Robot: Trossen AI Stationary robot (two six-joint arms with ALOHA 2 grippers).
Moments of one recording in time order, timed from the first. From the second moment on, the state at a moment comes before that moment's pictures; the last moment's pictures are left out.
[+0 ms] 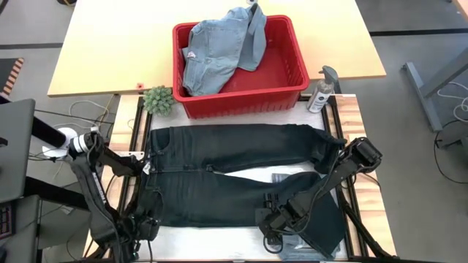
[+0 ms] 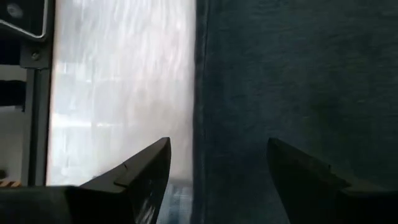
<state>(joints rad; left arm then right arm) -1.17 1.59 1.20 -1.19 -0.32 -0.82 0.62 1.85 1.27 -0.56 0.15 0.58</state>
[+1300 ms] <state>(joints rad) -1.19 1.65 0.93 -0.82 -0.22 -1.03 0.64 1.85 1.27 -0.55 0.18 0.67</state>
